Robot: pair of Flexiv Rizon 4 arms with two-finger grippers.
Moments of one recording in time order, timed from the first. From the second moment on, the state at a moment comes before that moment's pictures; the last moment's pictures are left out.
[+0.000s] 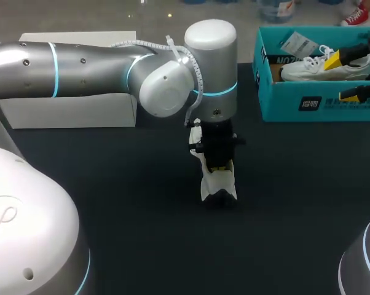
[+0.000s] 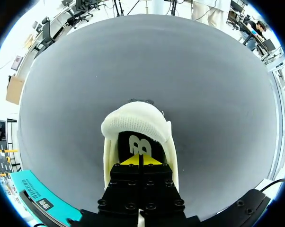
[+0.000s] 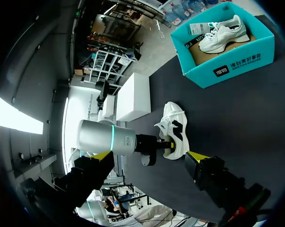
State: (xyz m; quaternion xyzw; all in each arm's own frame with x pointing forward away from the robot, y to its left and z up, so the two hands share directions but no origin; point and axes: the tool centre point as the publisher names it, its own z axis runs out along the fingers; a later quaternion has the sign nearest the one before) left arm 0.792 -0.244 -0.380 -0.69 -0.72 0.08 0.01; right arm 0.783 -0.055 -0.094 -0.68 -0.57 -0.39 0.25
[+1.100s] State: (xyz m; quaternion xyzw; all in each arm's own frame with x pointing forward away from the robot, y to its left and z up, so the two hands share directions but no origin) left arm 0.781 -0.248 -0.380 -0.70 -0.70 0.12 0.05; right arm 0.783 -0.055 -0.094 -0.68 -0.57 -0.39 0.25
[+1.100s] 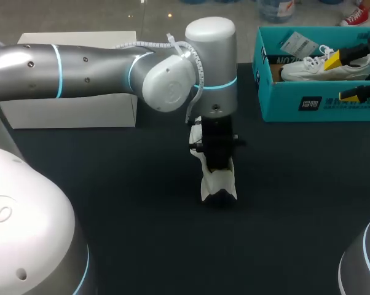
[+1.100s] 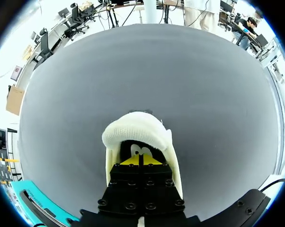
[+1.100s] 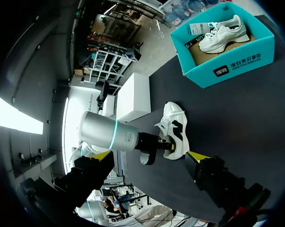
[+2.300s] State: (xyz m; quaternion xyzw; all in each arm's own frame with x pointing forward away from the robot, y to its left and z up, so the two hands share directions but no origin) left arm 0.829 -0.250 -0.373 -0.69 -0.72 0.03 -0.04; right arm 0.783 -0.055 -0.094 -0.68 -0.57 -0.39 0.25
